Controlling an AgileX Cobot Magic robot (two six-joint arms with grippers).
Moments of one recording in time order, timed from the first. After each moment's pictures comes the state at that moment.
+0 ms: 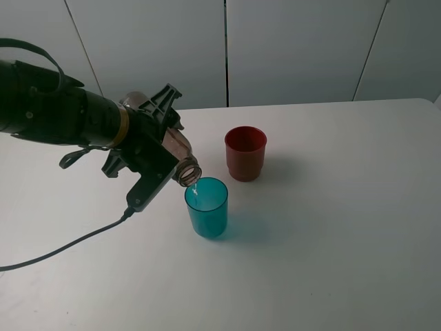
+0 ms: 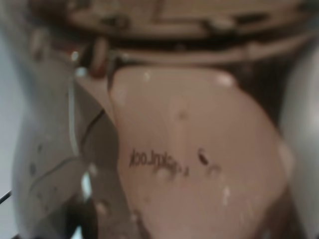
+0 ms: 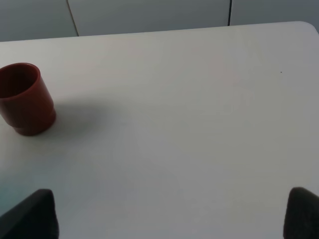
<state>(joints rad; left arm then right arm) -0.64 1.69 -0.87 1.34 0.16 0.52 -0.05 -0.01 -0.50 0.09 1.10 -0.01</state>
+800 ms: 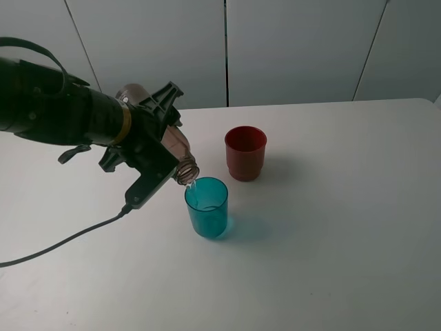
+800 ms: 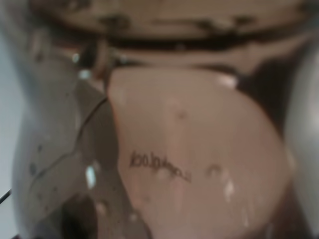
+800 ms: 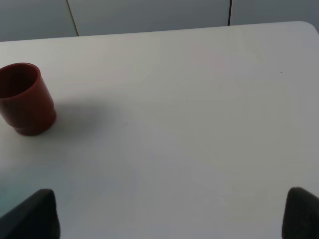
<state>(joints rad) -0.66 1.69 -0.89 1.39 0.24 0.52 -0.05 -0.01 -0.50 0.09 1.10 -0.01</state>
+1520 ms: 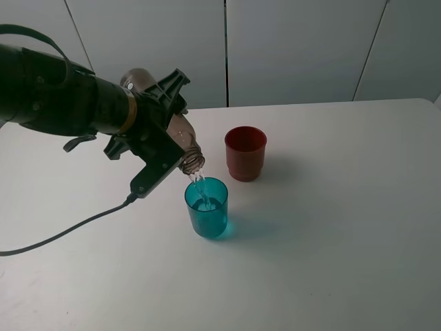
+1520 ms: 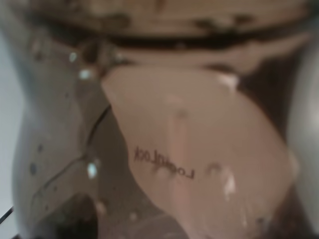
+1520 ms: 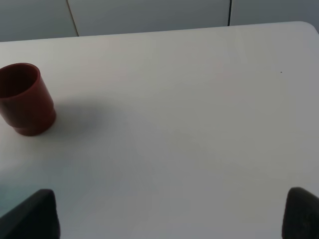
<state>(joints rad) -0.68 1.69 -0.93 1.44 0.26 0.52 -0.05 -0.01 -0.50 0.09 1.10 -0.01</state>
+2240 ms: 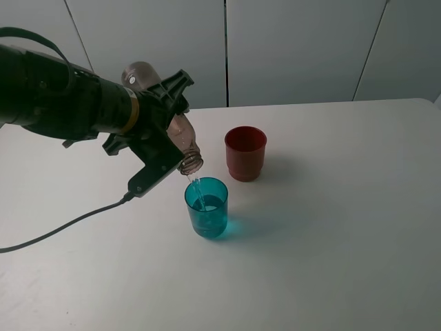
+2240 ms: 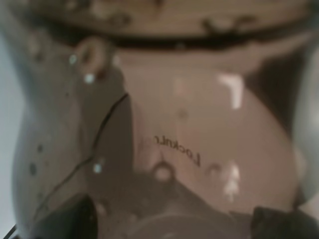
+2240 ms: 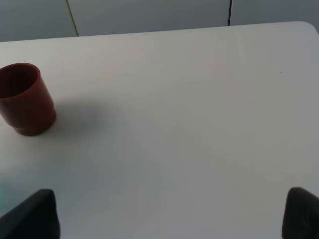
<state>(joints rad) -0.70 1.69 -0.93 1.50 0.30 0.53 -0.05 -0.01 -0.50 0.09 1.10 -0.01</state>
